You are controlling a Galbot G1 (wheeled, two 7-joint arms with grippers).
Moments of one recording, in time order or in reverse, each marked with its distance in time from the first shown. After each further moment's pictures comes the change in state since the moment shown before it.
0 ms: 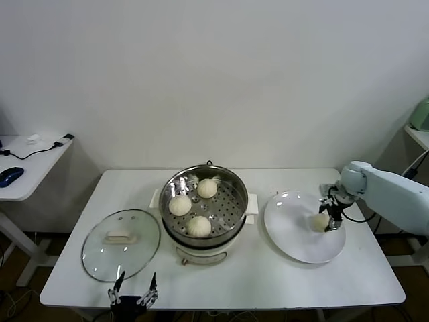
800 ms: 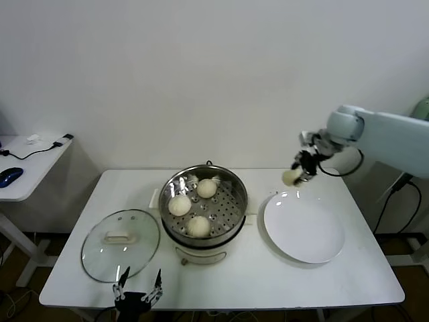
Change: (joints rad) left arm 0.003 0.024 0.031 -0.035 0.007 0.003 0.001; right arm 0.621 0.083 -0.377 0.384 0.489 -0.136 0.074
